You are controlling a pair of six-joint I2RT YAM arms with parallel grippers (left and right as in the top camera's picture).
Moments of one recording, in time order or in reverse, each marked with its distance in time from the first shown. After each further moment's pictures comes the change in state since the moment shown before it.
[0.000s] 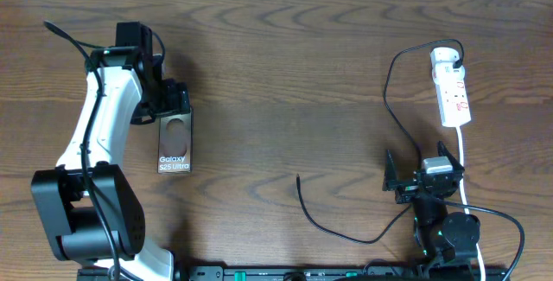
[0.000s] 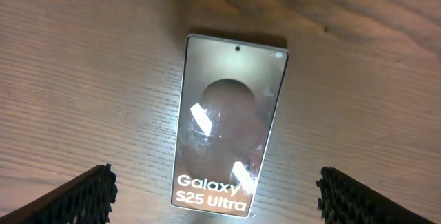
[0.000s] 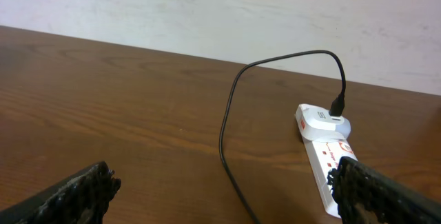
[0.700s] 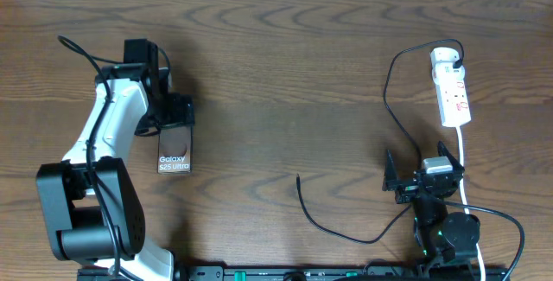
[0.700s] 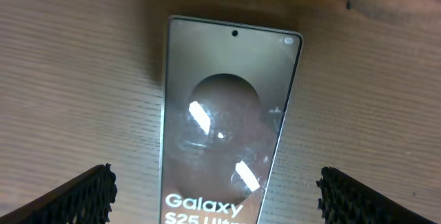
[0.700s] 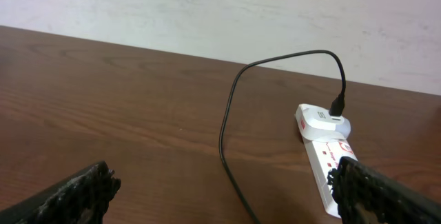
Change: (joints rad) left arm 0.000 0.000 -0.153 0.146 0.024 0.024; right arm 0.000 0.000 0.000 0.000 0.000 0.000
